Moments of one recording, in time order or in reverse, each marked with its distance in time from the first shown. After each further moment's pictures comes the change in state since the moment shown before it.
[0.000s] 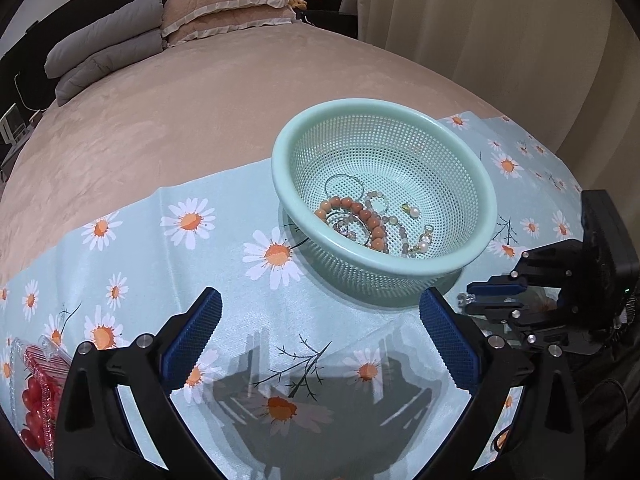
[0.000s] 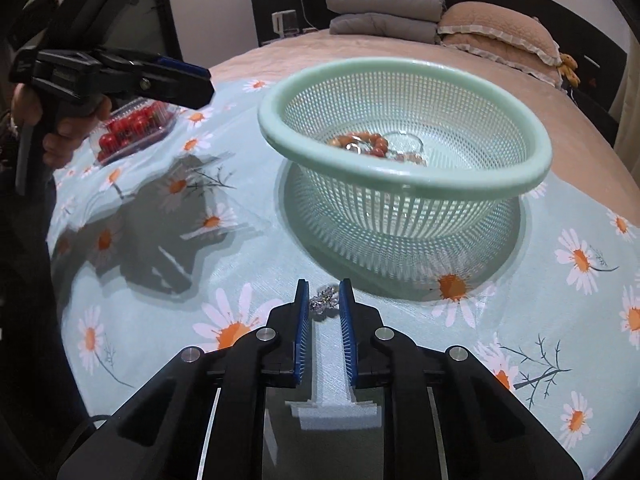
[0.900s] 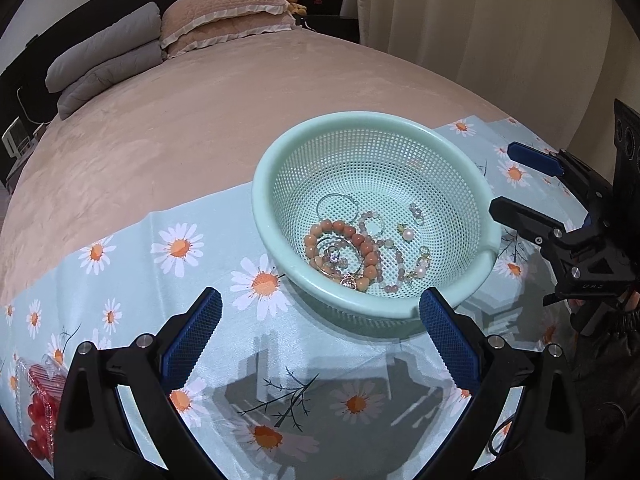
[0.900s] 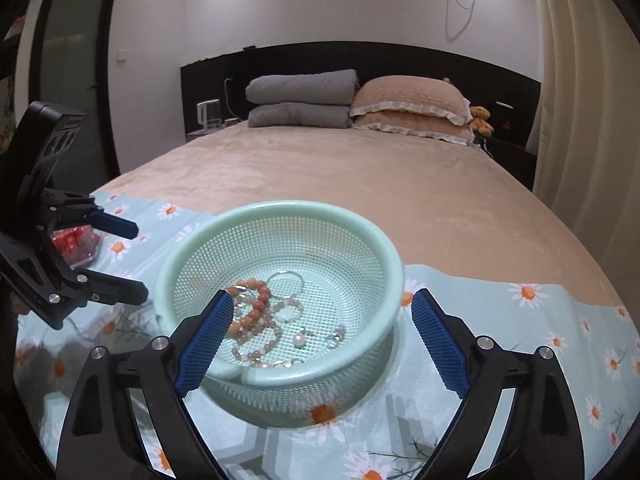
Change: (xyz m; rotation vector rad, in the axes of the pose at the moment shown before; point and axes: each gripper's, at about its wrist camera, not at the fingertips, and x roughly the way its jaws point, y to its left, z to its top) left arm 0.014 -0.021 0.019 0.004 -0.017 0.049; right arm -0.039 -0.053 0.050 0.155 -0.274 -0.331
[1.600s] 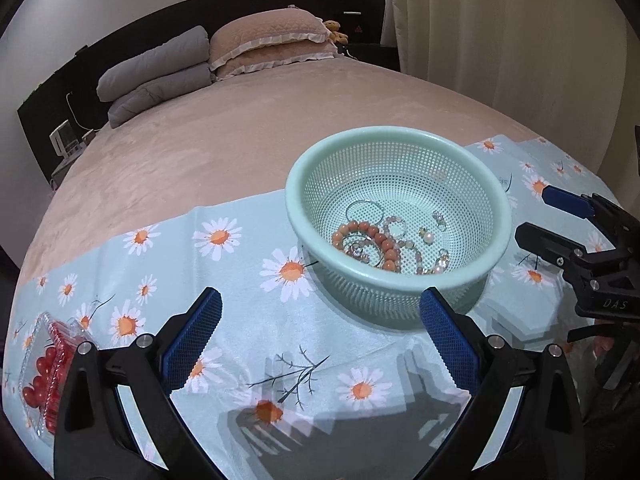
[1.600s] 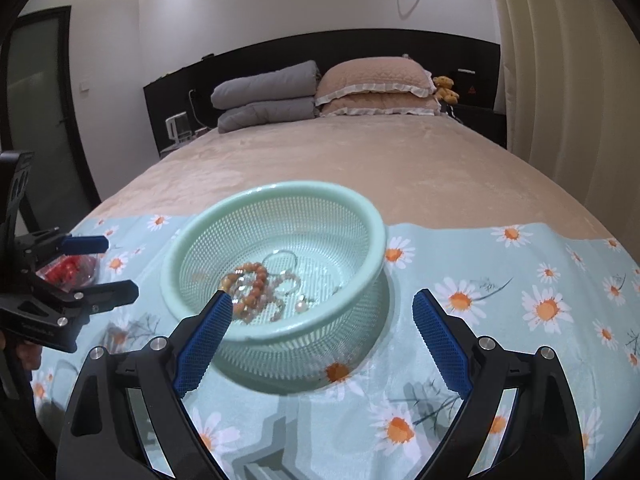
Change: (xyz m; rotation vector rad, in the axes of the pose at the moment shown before) left arm -0.024 -0.020 -0.036 -0.036 -0.124 0.187; right arm -0.018 0.013 -0.035 0.136 0.064 -0.030
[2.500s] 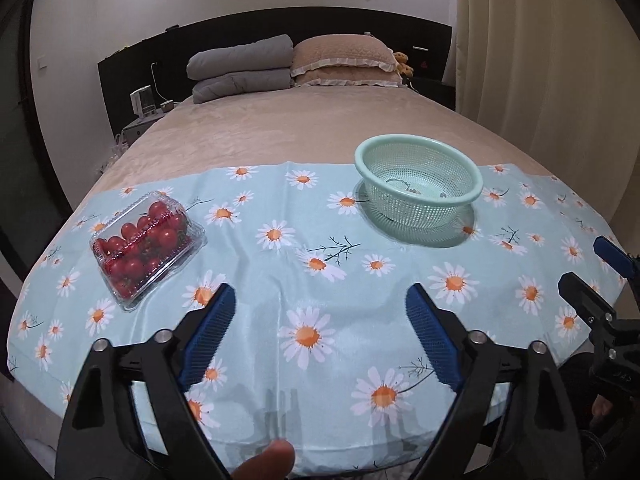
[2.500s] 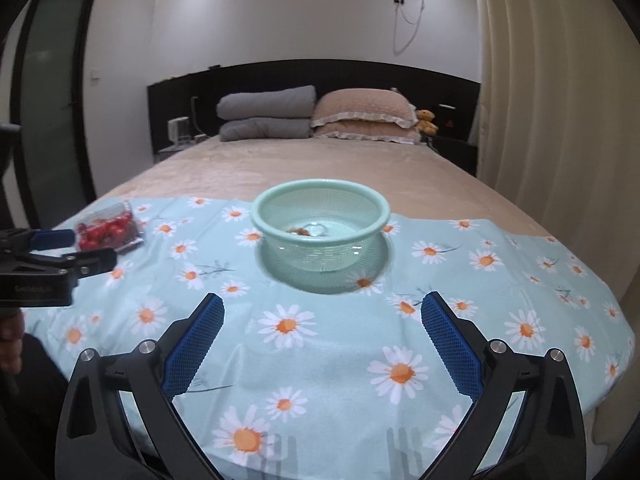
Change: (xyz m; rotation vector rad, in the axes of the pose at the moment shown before) left arm -0.159 -0.004 -0.113 -0.221 -0.083 0.152; right arm -0.165 0.084 -0.075 -0.059 -0.140 -0.036
